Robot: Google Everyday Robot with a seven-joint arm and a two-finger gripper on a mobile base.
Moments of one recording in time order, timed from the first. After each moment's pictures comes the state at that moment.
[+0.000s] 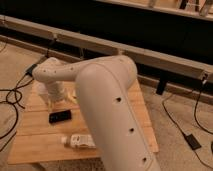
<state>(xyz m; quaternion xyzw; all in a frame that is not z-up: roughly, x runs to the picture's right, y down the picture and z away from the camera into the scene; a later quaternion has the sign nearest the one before) -0.256 0.112 0.819 -0.31 0.24 0.54 0.75</state>
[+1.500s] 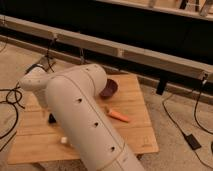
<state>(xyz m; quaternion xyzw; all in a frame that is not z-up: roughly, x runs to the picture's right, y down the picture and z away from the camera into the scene) -0.291 0.144 0.864 -0.27 0.29 0.53 0.75</state>
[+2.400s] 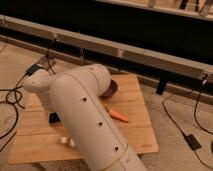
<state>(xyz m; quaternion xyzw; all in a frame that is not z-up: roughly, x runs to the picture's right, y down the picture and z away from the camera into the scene) -0.283 0.160 0.861 -0.28 0.30 0.52 0.75</state>
